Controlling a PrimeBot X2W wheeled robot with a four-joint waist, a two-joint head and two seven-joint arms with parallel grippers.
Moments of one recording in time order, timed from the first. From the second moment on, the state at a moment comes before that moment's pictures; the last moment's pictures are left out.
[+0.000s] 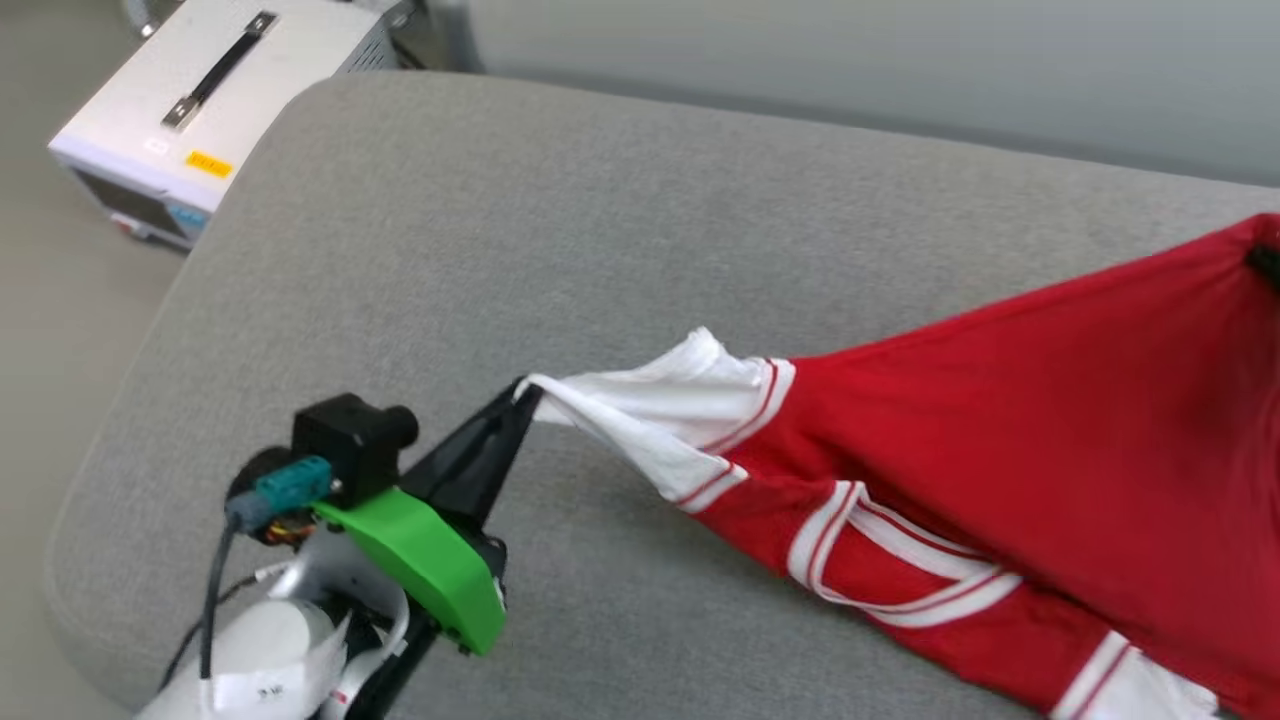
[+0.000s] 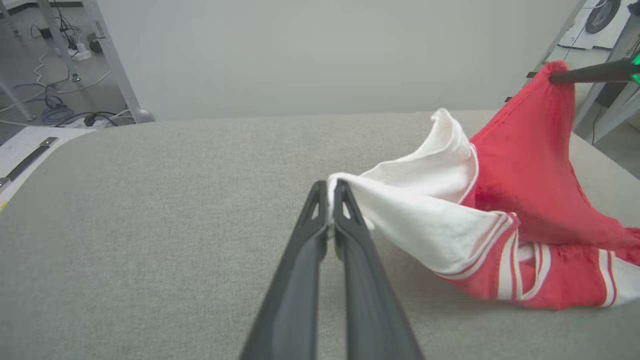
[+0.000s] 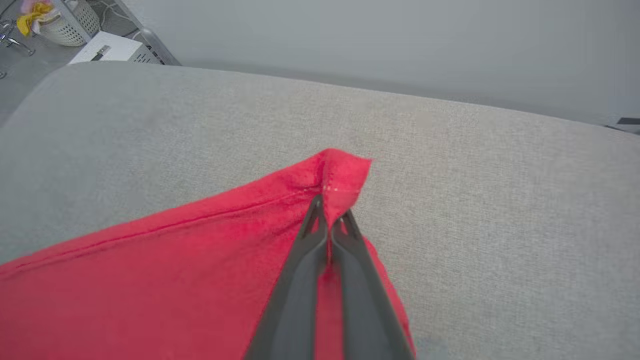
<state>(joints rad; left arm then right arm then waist) -0.25 0.55 -0.56 -0.26 -0.69 0.10 0.10 -0.55 -0.57 0.02 0.26 0.68 0.13 0.73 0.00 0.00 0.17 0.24</state>
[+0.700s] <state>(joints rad) -0.56 0.64 -0.36 -0.25 -0.75 0.08 0.16 -0.64 -0.60 0.01 -0.01 0.70 0.13 0.70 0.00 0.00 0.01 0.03</state>
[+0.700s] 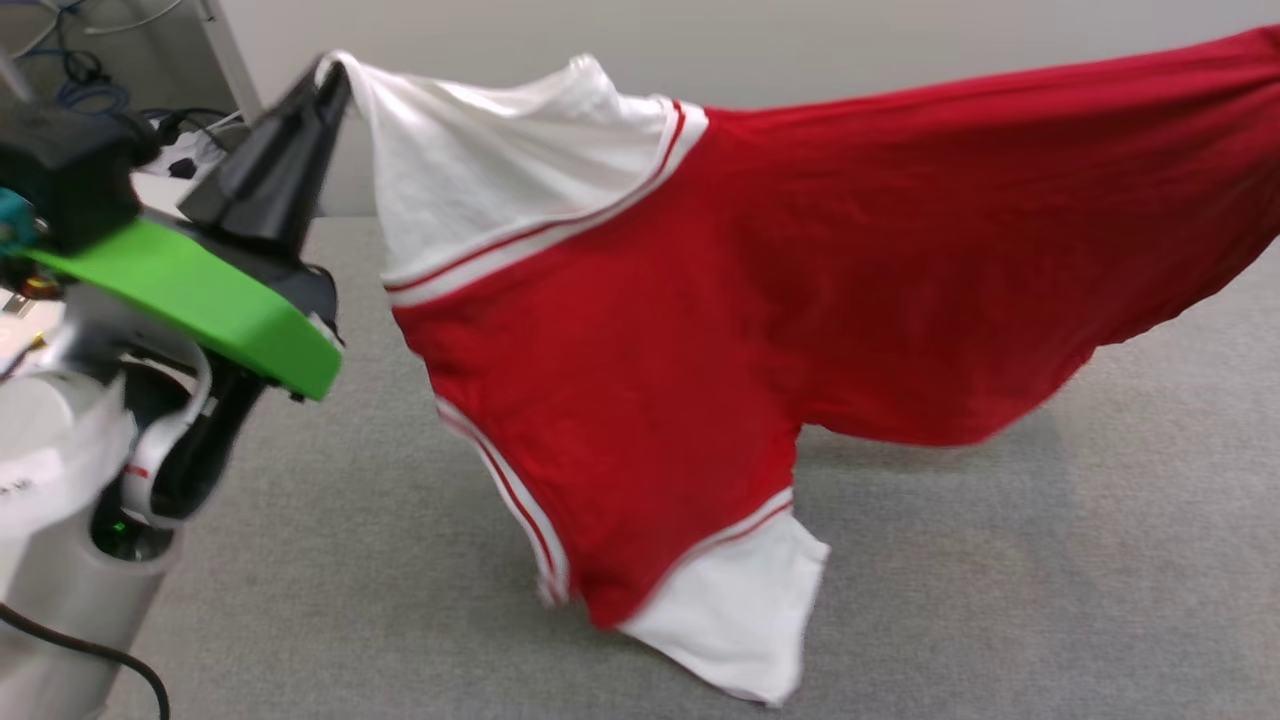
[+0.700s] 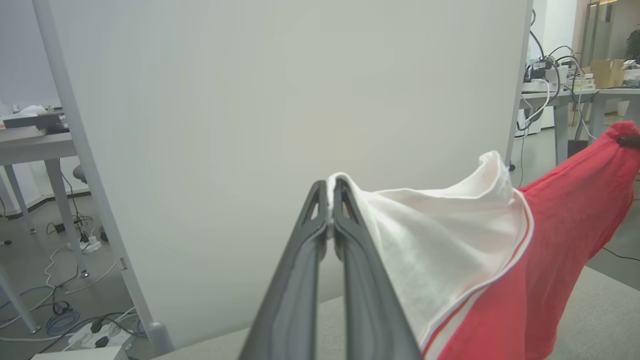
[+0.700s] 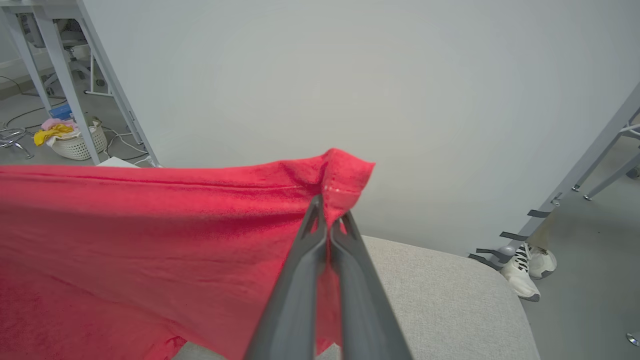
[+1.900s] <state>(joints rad) -1.56 0.71 -0.39 0.20 -0.67 -0.12 0.32 -1.27 -0.56 0.02 0.23 0.48 0.14 0.40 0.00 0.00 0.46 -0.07</state>
